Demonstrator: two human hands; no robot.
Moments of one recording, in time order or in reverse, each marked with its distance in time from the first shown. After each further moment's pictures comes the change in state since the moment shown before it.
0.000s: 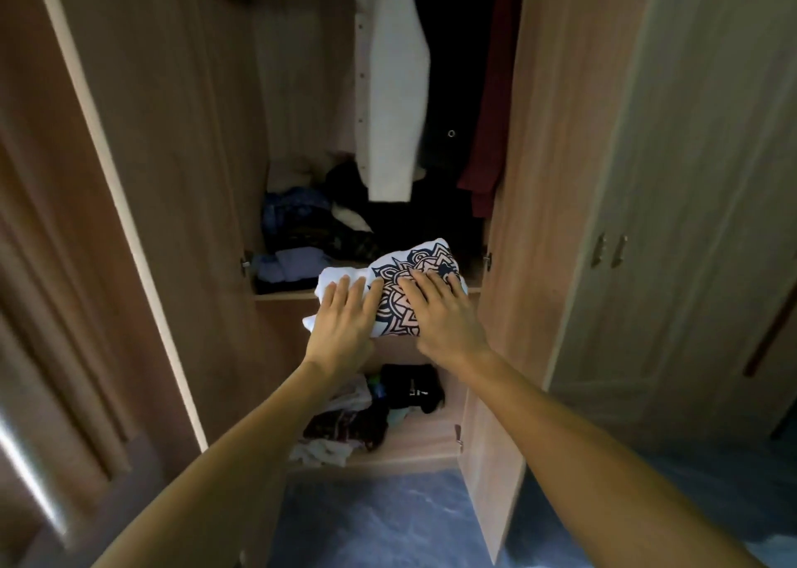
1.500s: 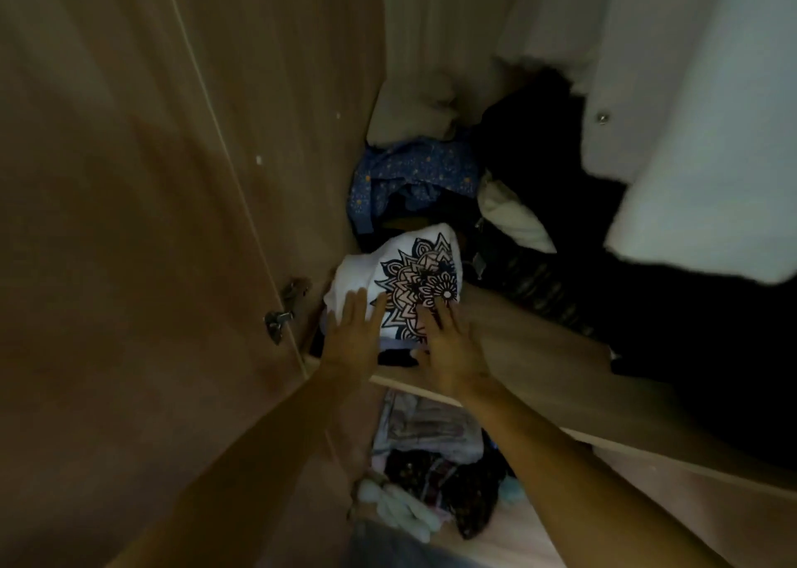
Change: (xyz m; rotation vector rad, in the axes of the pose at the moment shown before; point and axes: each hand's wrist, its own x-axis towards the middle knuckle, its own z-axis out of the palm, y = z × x) left_hand 0.202 -0.352 0.465 0.066 -0.590 -0.534; right_hand 0.389 0.003 0.541 0.513 -0.575 -0.044
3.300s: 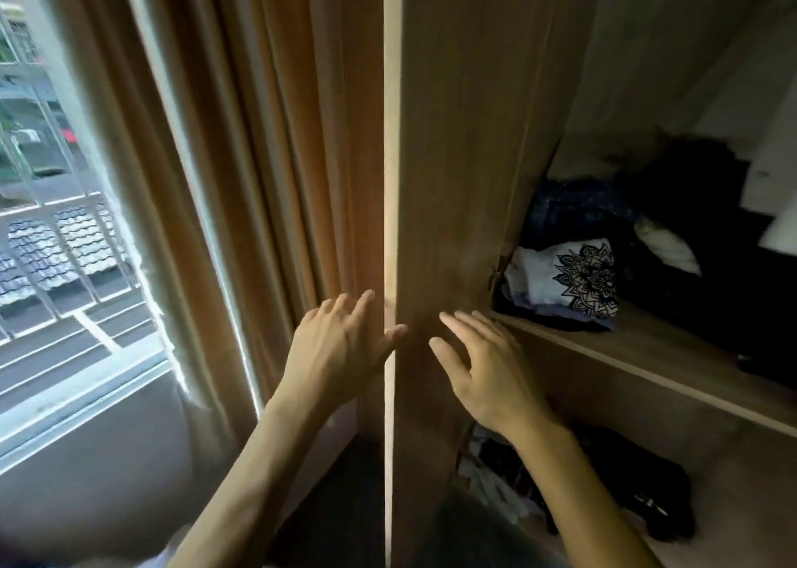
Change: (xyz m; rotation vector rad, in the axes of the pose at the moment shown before) left_hand -0.439 -0.176 -0.227 -0.087 0.218 -0.369; right_hand -0.265 -0.354 -0.072 0.203 0.148 -0.270
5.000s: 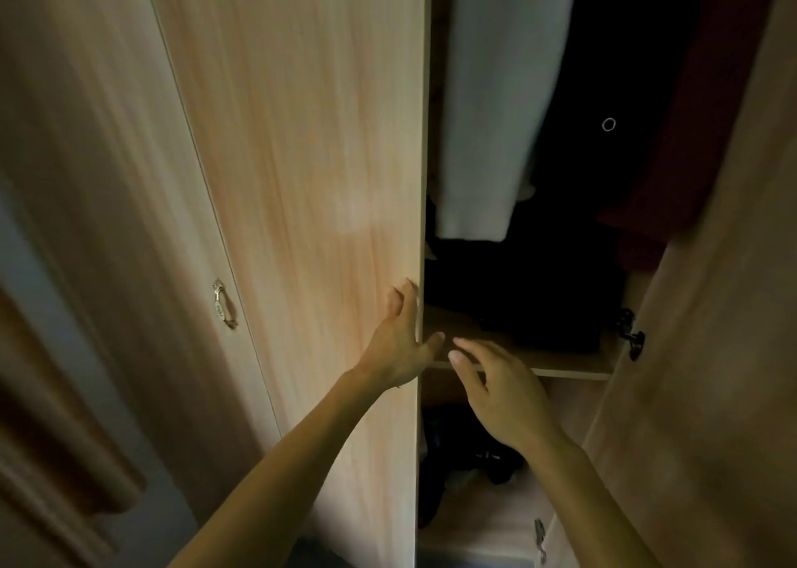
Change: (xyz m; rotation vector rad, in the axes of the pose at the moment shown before) left_hand 0.080 0.395 0.105 -0.689 -0.302 0.542; right_hand -0.134 0.259 -0.172 0.006 0.255 0.456
